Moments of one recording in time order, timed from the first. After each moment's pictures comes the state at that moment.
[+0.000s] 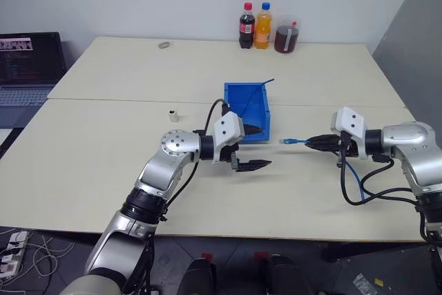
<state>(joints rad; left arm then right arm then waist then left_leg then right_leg) -0.62 0.38 -0.27 0.09 -0.22 0.20 -1.07 -0.54 -0.82 0.11 0.12 0.18 0.27 1.22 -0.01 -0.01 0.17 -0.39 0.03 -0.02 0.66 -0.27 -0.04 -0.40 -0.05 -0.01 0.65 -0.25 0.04</state>
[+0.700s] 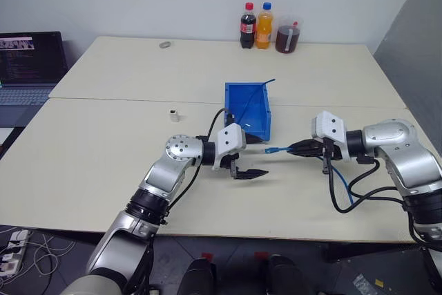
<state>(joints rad) -0.60 0.38 -0.31 0.17 -0.16 0.10 -1.13 -0.53 -0.77 0.17 -0.07 0.18 0.36 1.23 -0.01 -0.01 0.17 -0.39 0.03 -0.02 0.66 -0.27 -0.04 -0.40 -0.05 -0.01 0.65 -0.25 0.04</state>
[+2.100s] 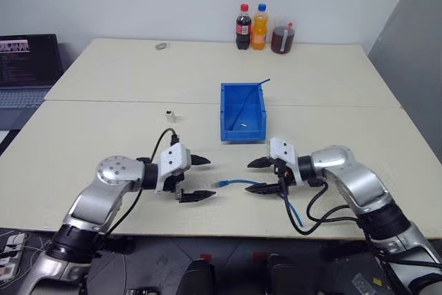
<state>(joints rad) -0.32 0.71 -0.18 -0.03 -0.24 0.22 -1.19 -0.50 -0.56 0.29 -0.21 0.26 0.64 1.12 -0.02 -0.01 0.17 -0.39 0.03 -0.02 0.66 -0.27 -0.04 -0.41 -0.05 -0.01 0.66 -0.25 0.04</state>
